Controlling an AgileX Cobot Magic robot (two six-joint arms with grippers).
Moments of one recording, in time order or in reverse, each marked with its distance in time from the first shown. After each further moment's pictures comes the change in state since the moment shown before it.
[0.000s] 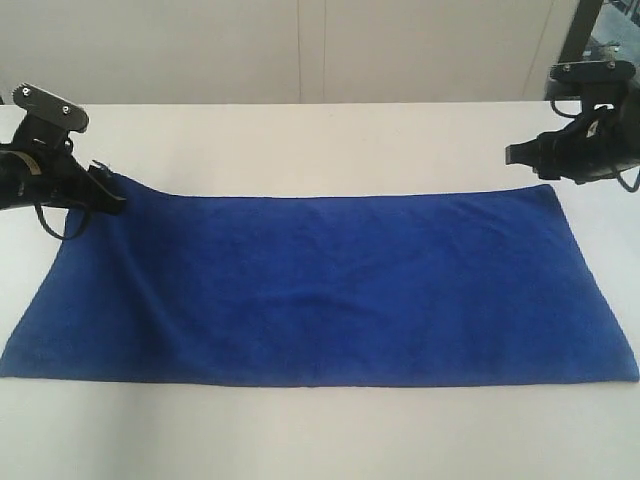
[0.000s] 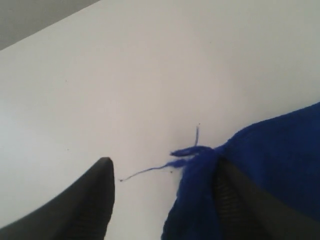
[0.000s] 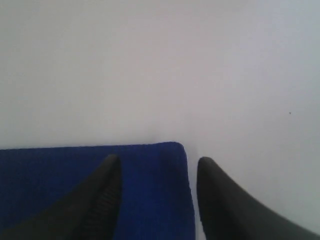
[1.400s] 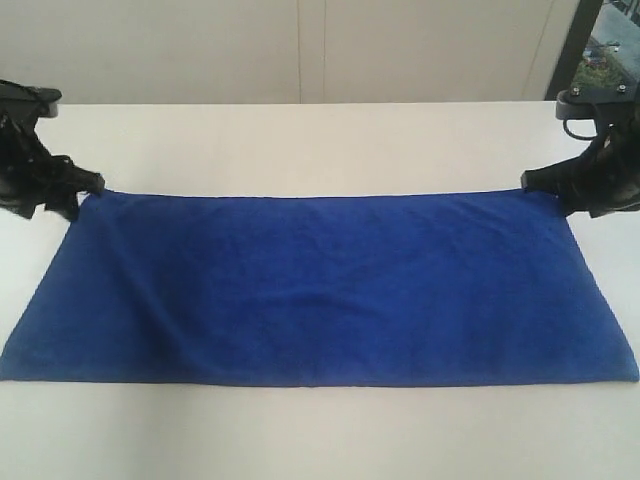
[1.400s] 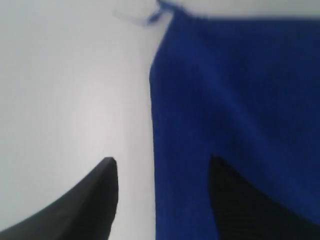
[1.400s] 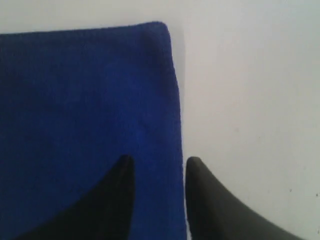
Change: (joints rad) left arm 0.000 -0.039 -0.293 -0.132 0.967 -0.227; right arm 0.000 -0.067 0.000 0.031 0.372 -0.004
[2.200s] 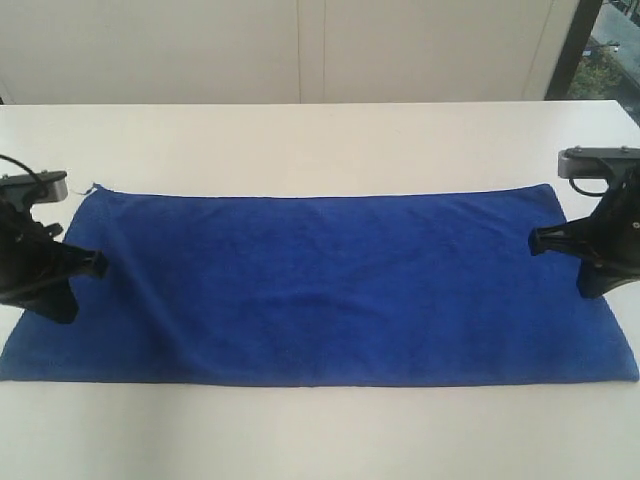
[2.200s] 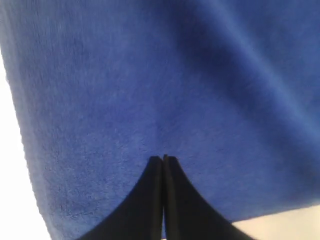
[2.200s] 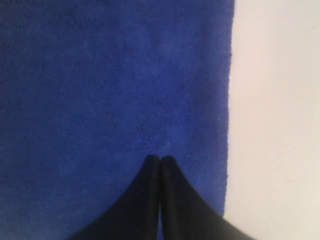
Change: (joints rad) left arm 0.000 -0.159 0.339 -0.390 0.069 0.313; right arm 0.000 -0.115 0.158 0.174 0.276 -0.165
